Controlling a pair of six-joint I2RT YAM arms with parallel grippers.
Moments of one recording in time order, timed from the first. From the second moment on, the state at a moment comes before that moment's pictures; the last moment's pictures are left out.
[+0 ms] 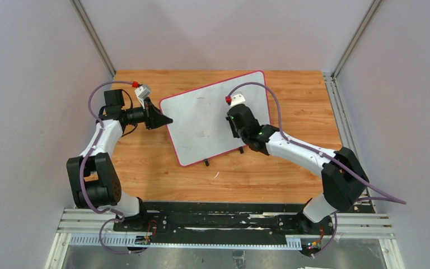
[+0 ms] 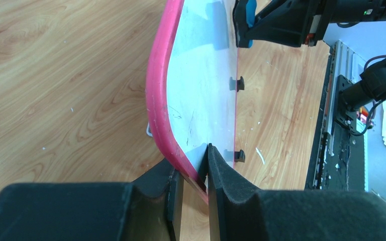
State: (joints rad) left arm 0.19 1.47 1.02 -0.32 1.25 0.38; right arm 0.78 1.54 1.08 -0.16 0.42 0.15
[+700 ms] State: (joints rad) left arm 0.19 1.47 1.02 -0.32 1.25 0.38; right arm 1.00 1.74 1.26 -0.18 0.36 0.20
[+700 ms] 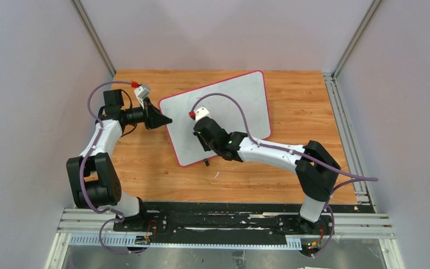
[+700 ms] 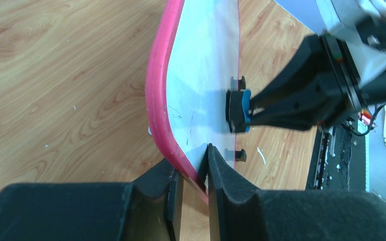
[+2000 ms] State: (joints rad) left arm 0.20 1.47 1.02 -0.34 1.24 0.39; right arm 0.99 1.76 1.30 -0.20 0.35 0.21
